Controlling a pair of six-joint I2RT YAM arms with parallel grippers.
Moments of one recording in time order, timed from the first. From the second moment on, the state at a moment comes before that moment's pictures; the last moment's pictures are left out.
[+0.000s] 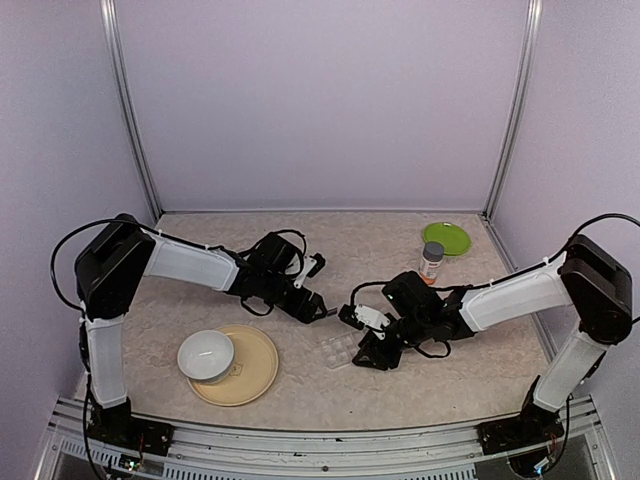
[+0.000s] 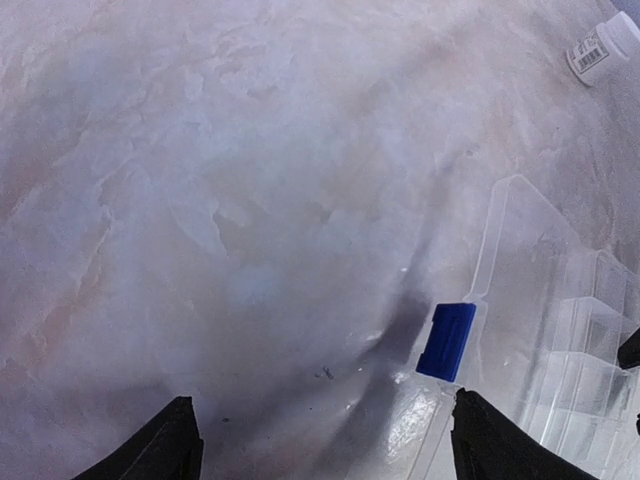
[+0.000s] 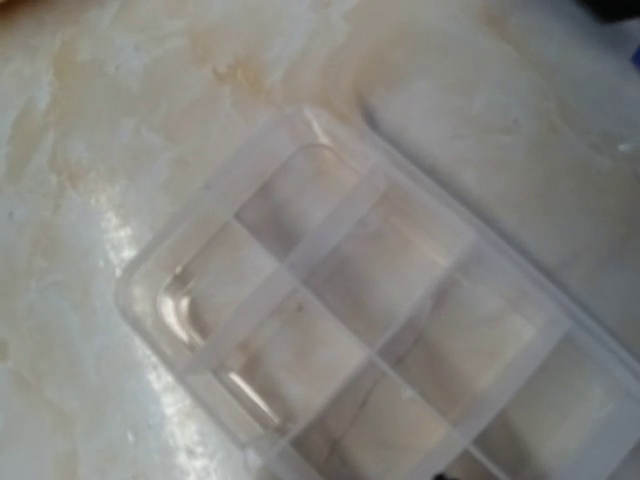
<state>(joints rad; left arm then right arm) -0.75 2.02 1.24 -0.08 0.21 -0.08 0.89 1.66 0.76 0.00 -0.29 -0.16</state>
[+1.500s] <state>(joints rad) -0.83 2.04 1.34 -0.20 -0.01 -0.08 0.89 1.66 0.77 0.00 -0.30 -0.15</state>
